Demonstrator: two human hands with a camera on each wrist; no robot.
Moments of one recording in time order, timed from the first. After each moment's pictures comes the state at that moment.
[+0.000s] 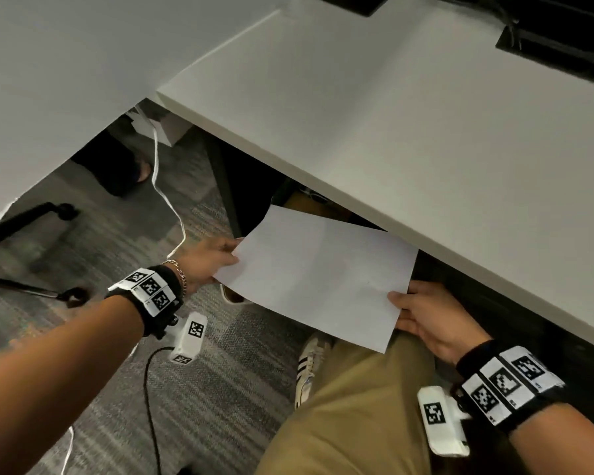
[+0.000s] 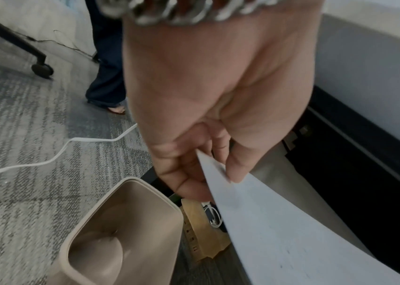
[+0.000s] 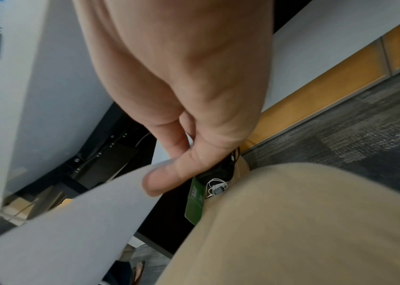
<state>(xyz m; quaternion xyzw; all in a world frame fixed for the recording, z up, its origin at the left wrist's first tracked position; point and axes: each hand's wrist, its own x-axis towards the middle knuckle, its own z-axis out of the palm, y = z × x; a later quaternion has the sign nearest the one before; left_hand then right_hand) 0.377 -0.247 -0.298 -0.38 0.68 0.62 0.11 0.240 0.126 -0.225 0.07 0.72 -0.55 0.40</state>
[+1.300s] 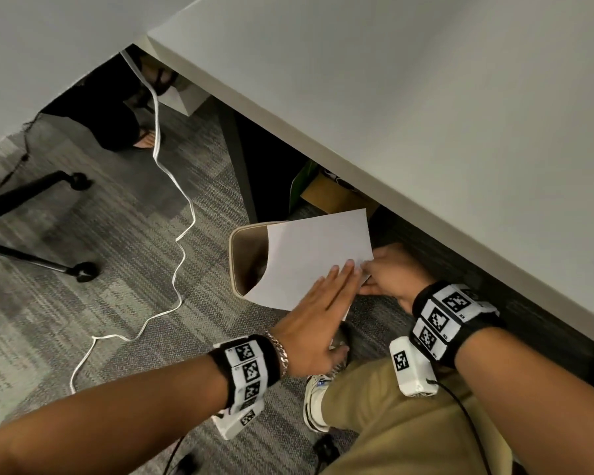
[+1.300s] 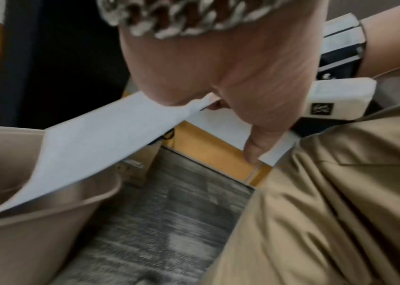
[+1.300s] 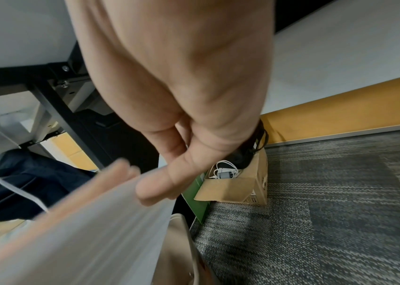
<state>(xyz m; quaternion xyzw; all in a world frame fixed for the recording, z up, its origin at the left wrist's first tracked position) 0.358 -0.088 -0.354 0.01 0.94 0.34 0.08 0.188 0.002 -0.294 -0.02 0.80 -0.40 0.45</state>
